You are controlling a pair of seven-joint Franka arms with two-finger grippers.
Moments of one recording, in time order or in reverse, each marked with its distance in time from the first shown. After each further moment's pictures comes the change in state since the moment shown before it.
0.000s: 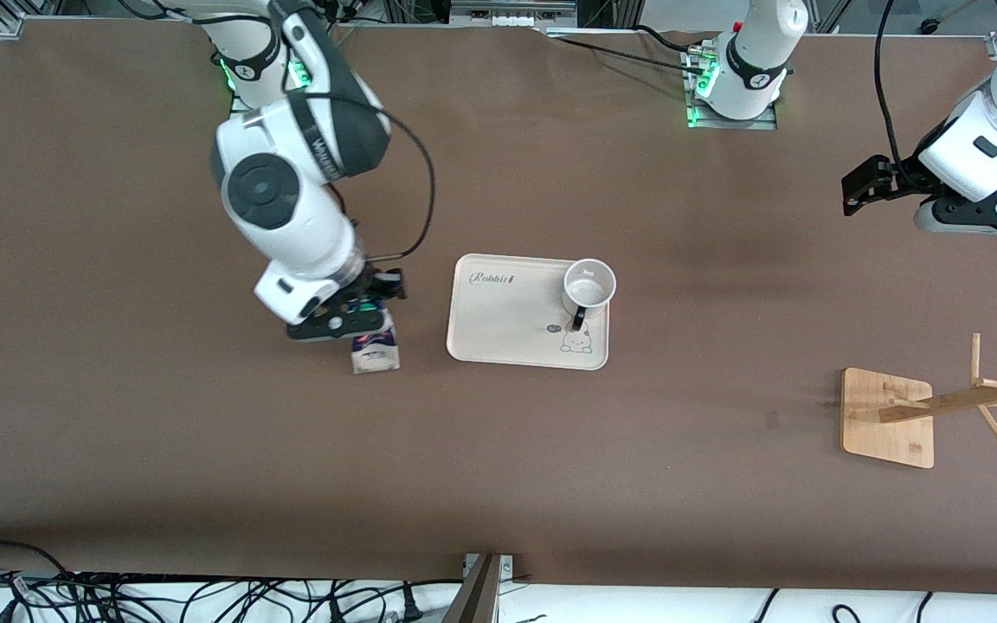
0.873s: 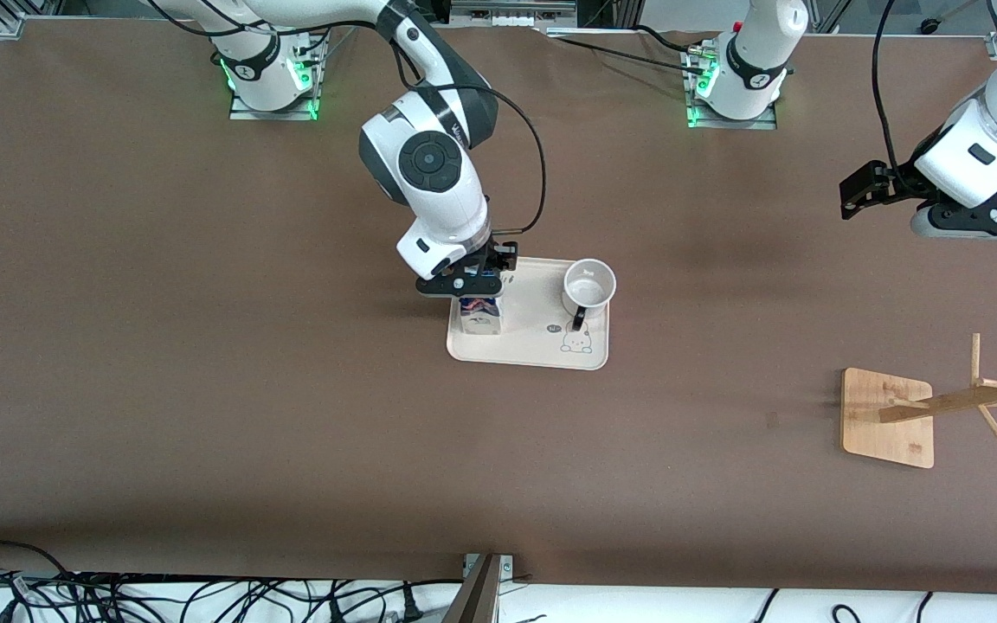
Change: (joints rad) left arm 0.000 0.000 0.004 -0.021 0.000 0.020 0.000; right arm 0.128 0.114 0.200 -0.013 -0.023 0.214 0.472
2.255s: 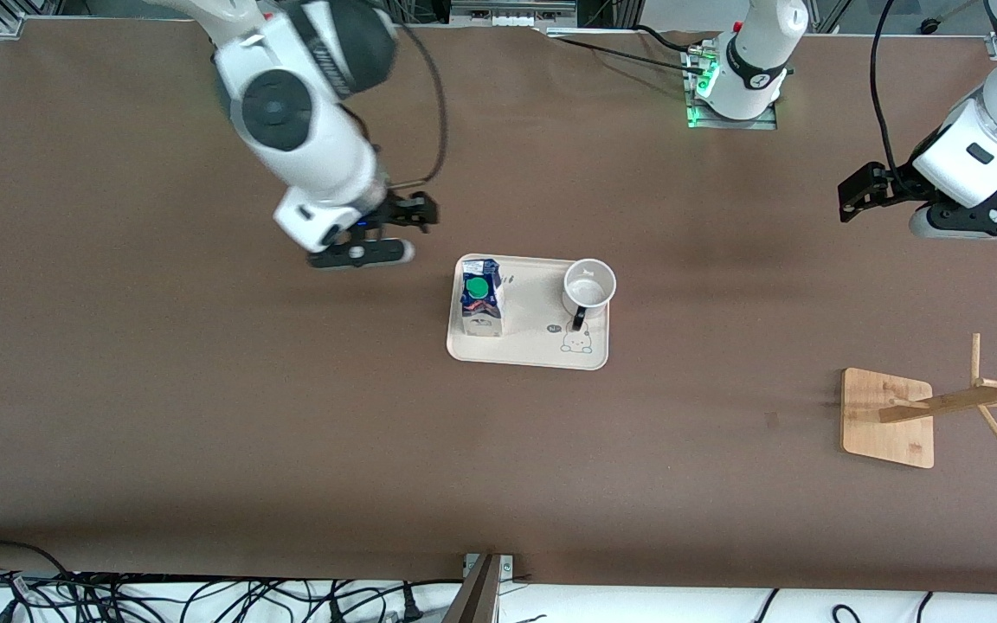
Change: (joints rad) left arm 0.000 0.000 -0.005 0.000 0.000 0.019 0.000; right arm -0.097 -0.235 0.011 -0.088 0.035 -0.241 -0.141
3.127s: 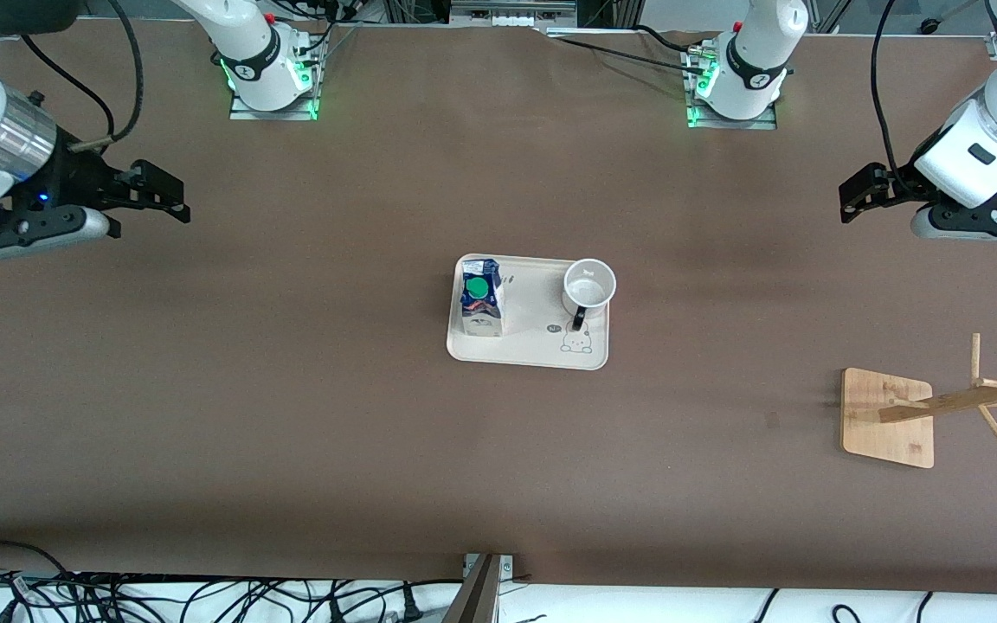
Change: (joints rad) left arm 0.000 0.000 0.002 -0.001 0.000 0.004 0.000; right arm -0.483 -0.249 -0.022 -0.002 -0.046 -0.291 -0.625
